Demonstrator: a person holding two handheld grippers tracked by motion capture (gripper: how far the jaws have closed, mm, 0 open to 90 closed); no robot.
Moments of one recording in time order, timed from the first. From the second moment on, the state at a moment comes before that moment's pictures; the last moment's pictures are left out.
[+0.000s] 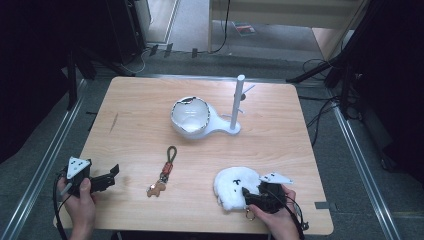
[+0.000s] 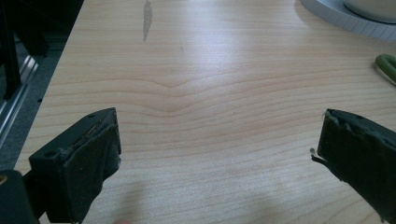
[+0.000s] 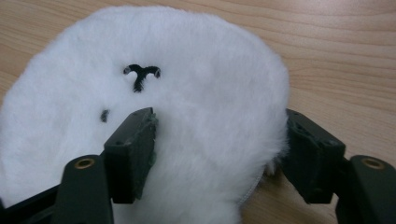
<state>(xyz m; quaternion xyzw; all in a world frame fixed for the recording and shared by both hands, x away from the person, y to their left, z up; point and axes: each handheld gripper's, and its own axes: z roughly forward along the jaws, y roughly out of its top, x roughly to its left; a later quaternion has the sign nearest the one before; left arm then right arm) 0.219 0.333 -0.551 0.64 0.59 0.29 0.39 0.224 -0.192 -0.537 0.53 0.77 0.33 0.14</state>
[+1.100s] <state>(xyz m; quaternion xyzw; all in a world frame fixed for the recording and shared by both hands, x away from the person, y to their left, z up) 0.220 0.334 -0.552 0.64 0.60 0.29 0.39 0.221 -0.206 -0.511 0.57 0.69 0.43 0.09</state>
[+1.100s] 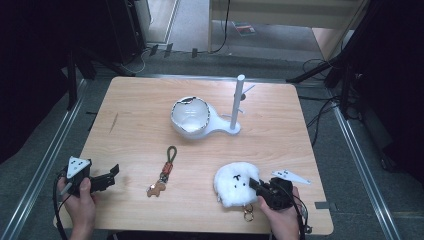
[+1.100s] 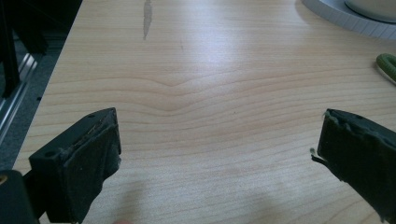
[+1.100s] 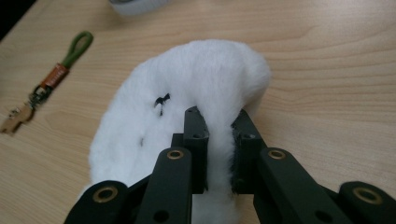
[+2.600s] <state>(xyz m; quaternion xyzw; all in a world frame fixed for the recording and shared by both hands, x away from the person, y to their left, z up) 0.219 0.334 -0.551 0.64 0.60 0.29 0.39 0.258 -0.156 -0.426 0.59 0.62 0.50 0.13</state>
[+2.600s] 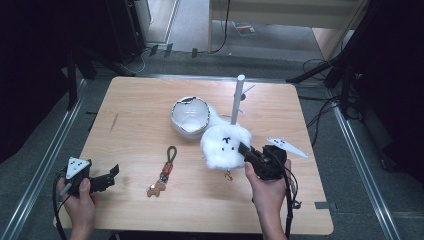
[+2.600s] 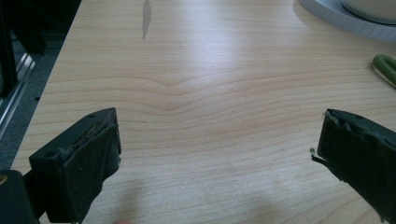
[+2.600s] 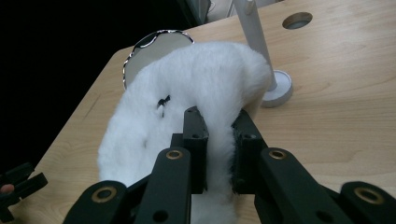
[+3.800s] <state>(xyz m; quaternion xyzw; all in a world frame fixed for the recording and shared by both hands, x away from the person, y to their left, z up) 0.218 0.335 -0.552 0.64 0.59 0.29 0.40 0.306 -0.104 -0.423 0.59 0.62 0.48 0.17</state>
